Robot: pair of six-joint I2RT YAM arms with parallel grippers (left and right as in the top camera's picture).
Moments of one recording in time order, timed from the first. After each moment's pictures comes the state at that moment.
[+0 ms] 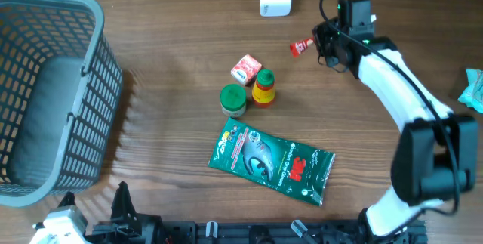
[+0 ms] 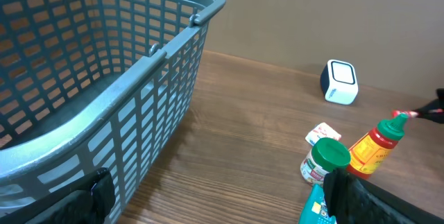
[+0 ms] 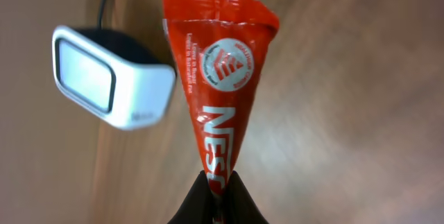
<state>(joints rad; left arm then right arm) -0.14 0.01 0.98 -1.24 -0.24 -0.24 0.16 1.85 1.31 -0.32 -0.08 1.29</state>
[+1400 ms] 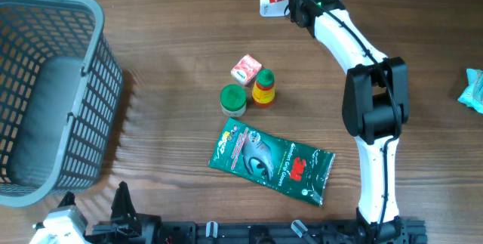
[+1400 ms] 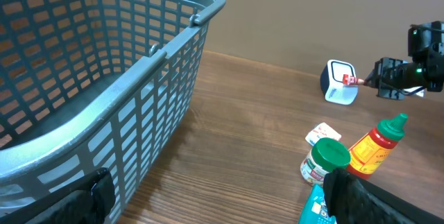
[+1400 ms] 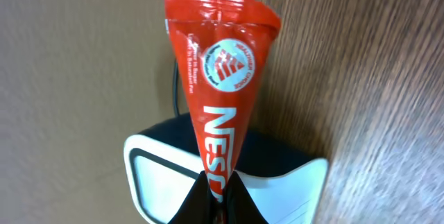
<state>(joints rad) -0.14 0.01 0.98 -1.24 -0.24 -0.24 0.26 2.39 1.96 -0.30 0.16 1.70</state>
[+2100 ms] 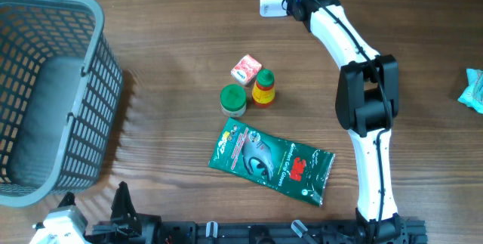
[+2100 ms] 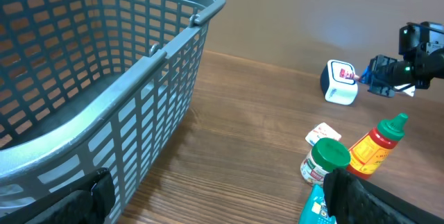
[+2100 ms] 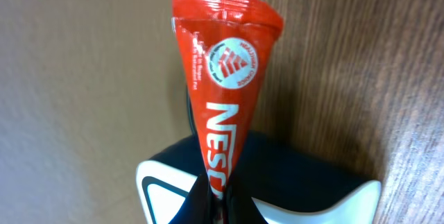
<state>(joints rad) -0.14 0.01 0.98 -1.24 -0.24 -0.24 0.26 2.50 2.12 -0.34 0.18 1.76</state>
